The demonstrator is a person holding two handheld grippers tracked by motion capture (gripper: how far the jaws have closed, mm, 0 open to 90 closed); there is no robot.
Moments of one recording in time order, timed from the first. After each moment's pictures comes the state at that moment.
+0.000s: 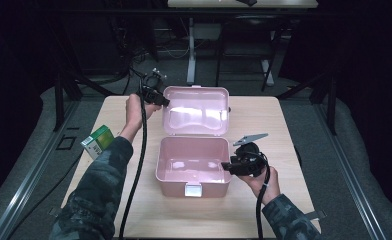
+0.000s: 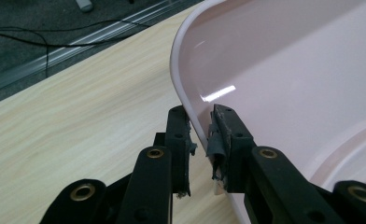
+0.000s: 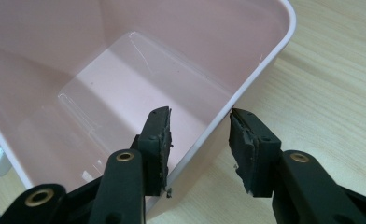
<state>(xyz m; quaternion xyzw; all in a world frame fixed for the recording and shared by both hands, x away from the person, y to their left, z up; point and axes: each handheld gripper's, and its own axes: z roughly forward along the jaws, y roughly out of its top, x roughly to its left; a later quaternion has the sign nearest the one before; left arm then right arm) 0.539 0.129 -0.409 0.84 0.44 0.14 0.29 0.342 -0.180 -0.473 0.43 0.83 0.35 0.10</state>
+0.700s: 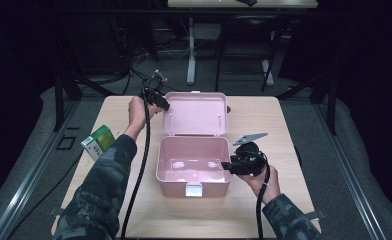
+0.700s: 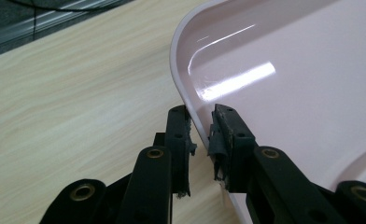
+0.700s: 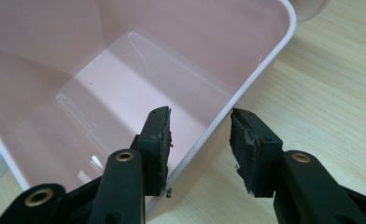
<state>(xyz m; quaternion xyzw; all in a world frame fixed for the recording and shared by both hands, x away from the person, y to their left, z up) 0.556 0.127 -0.435 0.84 0.48 0.11 0.24 0.344 -0.180 -0.474 0.42 0.83 0.35 0.10</state>
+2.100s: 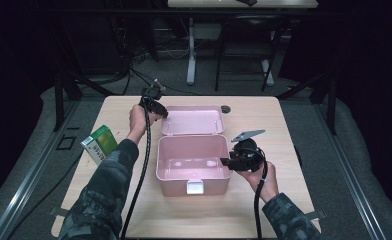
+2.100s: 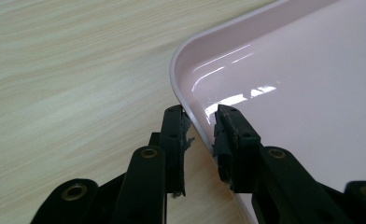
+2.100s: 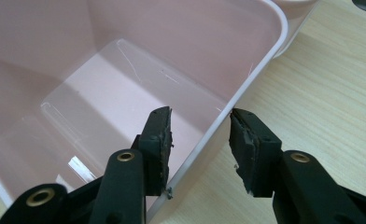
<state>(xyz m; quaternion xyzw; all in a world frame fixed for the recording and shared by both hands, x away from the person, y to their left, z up) 0.564 0.138 -0.468 0.82 0.51 0.08 0.24 0.355 -0.177 -0.475 0.41 0.83 0.35 0.11</state>
